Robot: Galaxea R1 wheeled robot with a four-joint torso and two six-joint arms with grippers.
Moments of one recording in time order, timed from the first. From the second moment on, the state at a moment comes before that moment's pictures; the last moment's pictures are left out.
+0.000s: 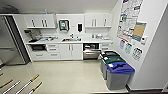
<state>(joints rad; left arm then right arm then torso) 1.46 2.58 -2.15 1.07 -0.12 -1.00 -1.47 2.73 -2.22 -0.45 0.10 0.65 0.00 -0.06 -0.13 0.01</state>
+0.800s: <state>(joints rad) 1.46 2.58 -2.15 1.07 -0.13 -1.00 -1.47 2.72 -2.22 -0.45 0.10 0.65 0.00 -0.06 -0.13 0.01</state>
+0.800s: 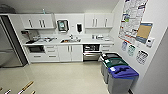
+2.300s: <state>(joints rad) 1.46 2.57 -2.15 1.07 -0.13 -1.00 -1.46 2.73 -2.22 -0.45 0.10 0.65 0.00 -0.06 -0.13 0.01</state>
